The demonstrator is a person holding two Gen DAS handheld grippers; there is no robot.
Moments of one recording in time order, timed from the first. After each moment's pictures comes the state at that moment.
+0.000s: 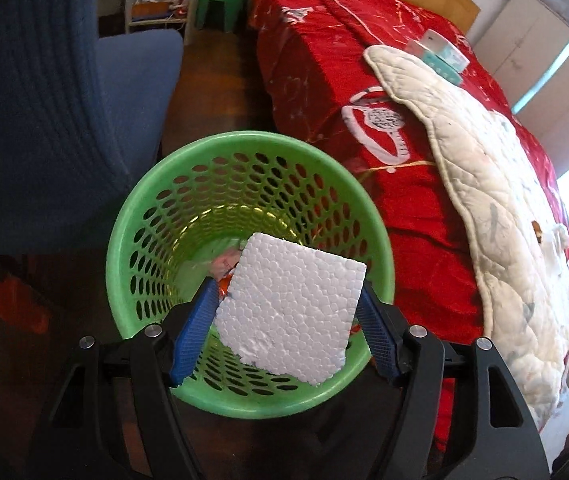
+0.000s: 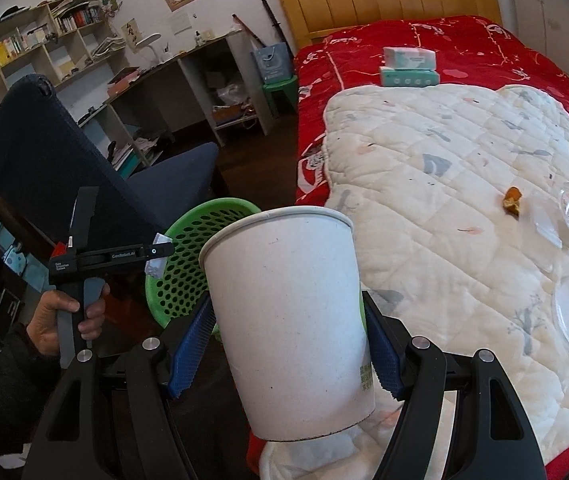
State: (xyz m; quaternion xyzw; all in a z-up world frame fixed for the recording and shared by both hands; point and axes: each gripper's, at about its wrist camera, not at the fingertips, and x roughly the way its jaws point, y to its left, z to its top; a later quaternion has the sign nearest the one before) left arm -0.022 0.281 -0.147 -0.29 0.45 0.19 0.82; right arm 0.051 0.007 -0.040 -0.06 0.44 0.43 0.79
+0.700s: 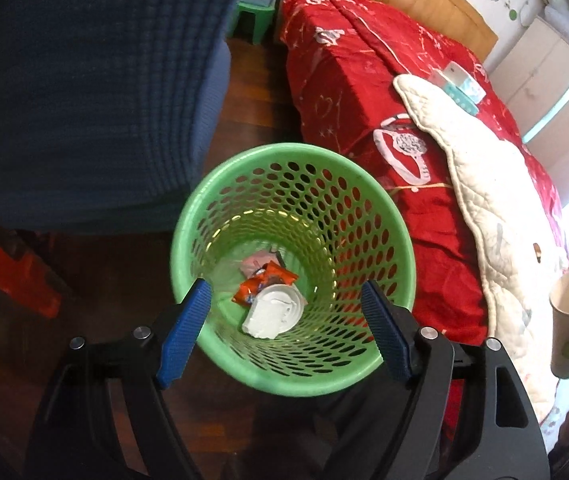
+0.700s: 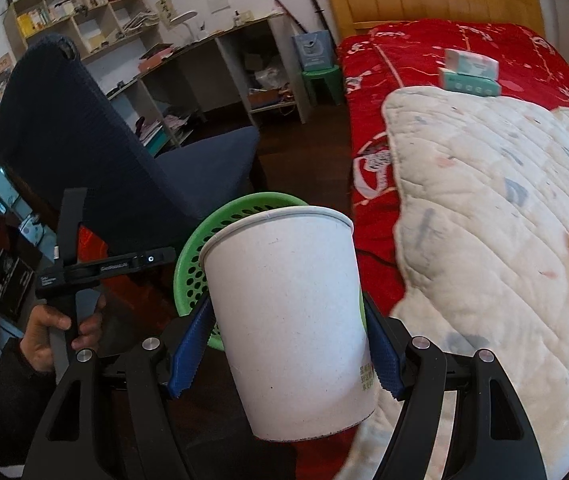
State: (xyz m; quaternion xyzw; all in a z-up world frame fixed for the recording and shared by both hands) left arm -0.078 0.301 -0.132 -0.31 0.42 0.23 0.82; right arm 0.040 0.088 -0.047 -0.09 0.44 0.48 0.75
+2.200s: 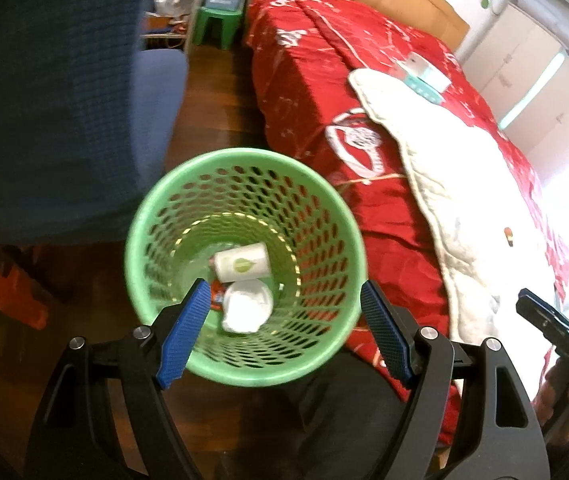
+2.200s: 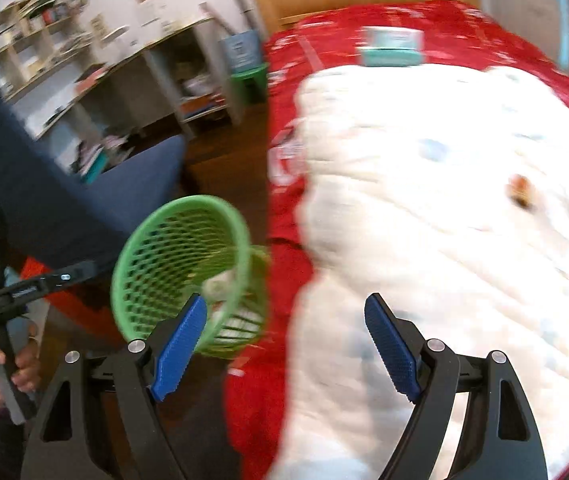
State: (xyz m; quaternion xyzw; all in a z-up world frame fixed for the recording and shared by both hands) left arm -0.054 0.262 -0.107 -0.29 0.42 0.18 0.84; right arm 0.081 0.026 -0.070 -0.06 0.46 0.36 0.81
